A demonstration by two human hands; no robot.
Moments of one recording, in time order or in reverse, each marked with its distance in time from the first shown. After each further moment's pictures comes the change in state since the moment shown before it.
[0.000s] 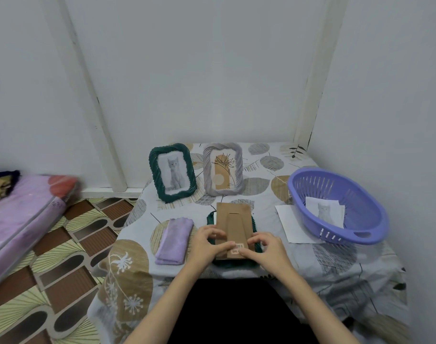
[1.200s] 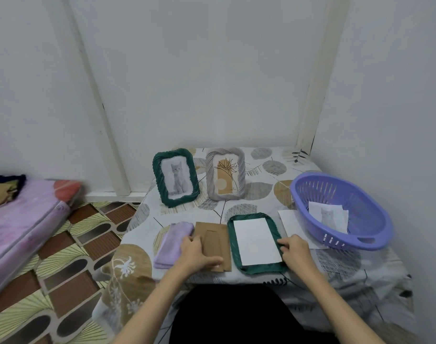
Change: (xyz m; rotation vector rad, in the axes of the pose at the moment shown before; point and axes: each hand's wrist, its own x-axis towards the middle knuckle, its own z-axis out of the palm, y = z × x) left_hand 0.001 -0.004 -0.034 0.544 -0.146 -0.192; right_hand 0.028 0.044 -0.032 -0.284 0.068 0.201
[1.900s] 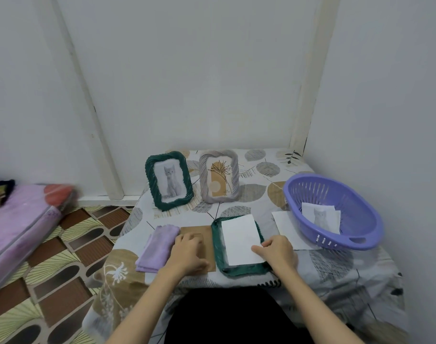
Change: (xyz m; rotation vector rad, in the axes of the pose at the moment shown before) left_hand 0.010 0.004 -0.009 0.422 -0.006 0.133; right_hand -0.010 -0.039 0.009 0.014 0.080 0.210
